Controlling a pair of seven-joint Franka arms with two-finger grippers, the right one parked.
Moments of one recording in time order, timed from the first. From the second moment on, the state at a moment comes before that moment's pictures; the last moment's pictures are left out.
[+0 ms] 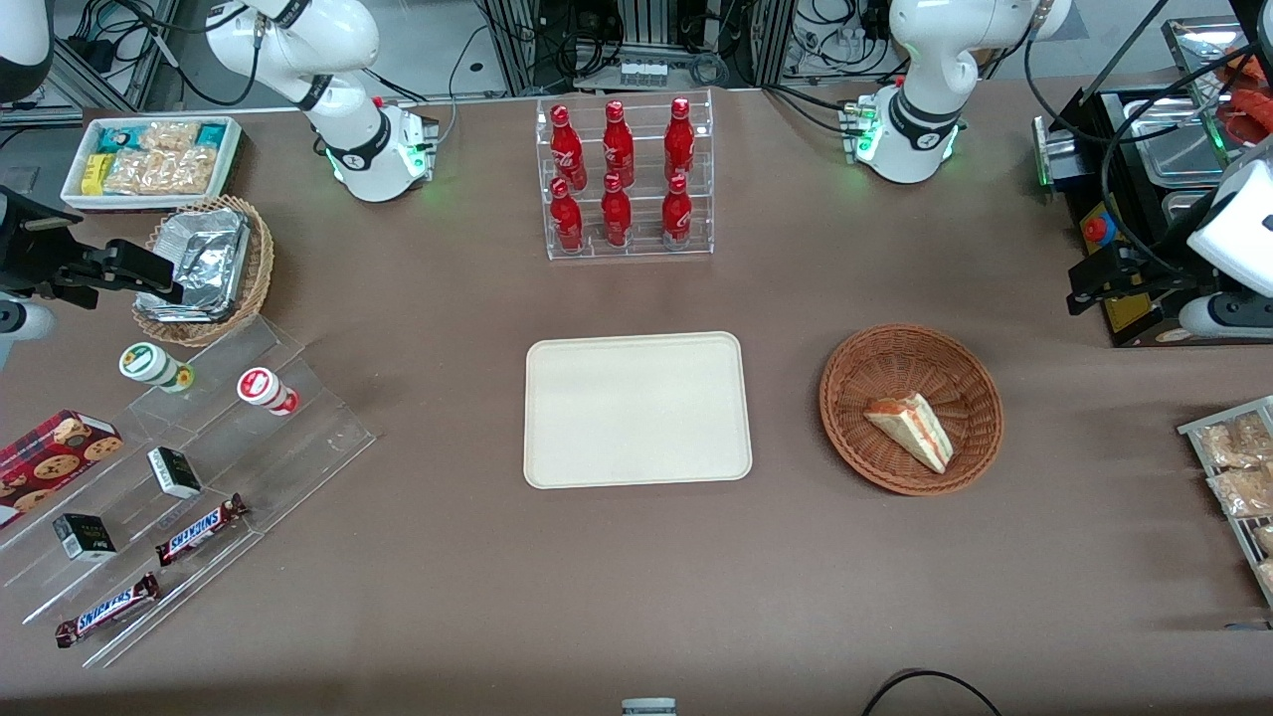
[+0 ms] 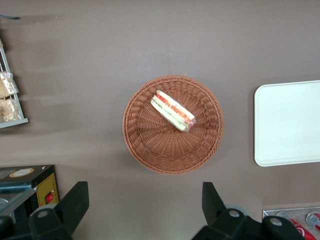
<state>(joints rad) 0.00 0.06 -0.06 -1.46 -0.01 1.51 -0.01</state>
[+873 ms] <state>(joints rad) 0.01 0.14 -0.06 -1.74 -0.01 1.91 -0.21</state>
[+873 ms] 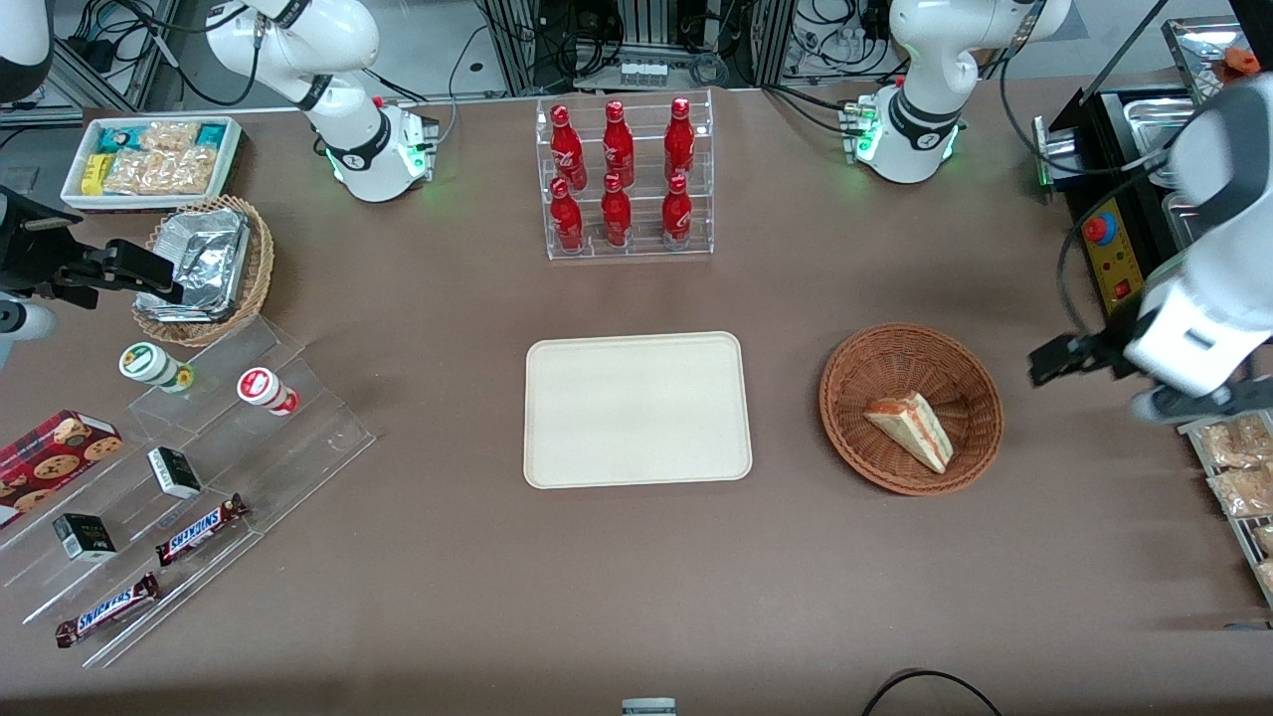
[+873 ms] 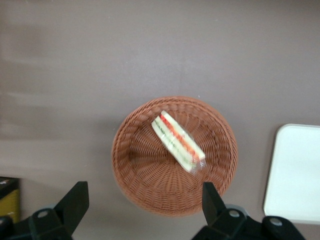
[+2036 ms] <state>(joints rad) -0.10 0.24 -0.07 -2.17 -0.01 2.43 -0.82</state>
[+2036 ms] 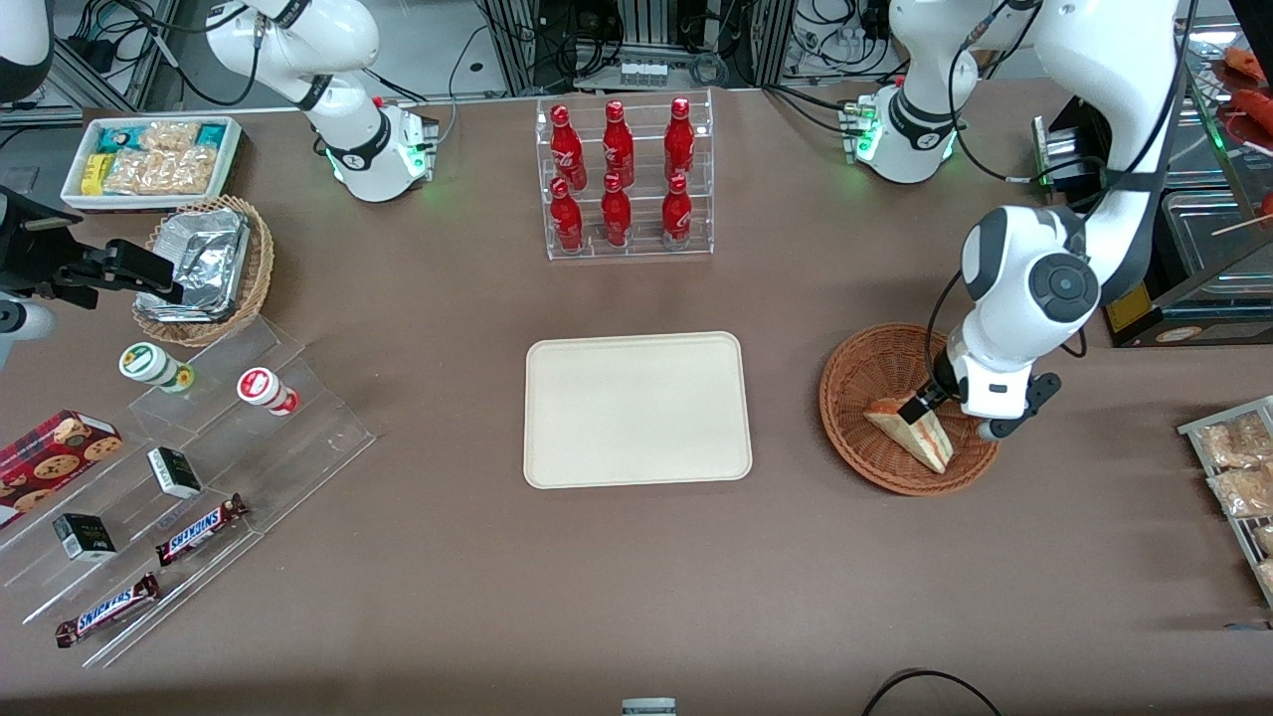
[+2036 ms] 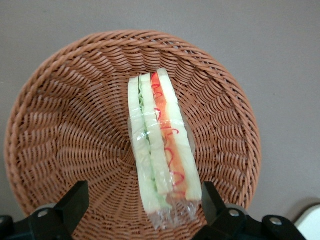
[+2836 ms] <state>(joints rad) -0.10 0.31 -0.07 -2.17 -0.01 2.53 -0.82</state>
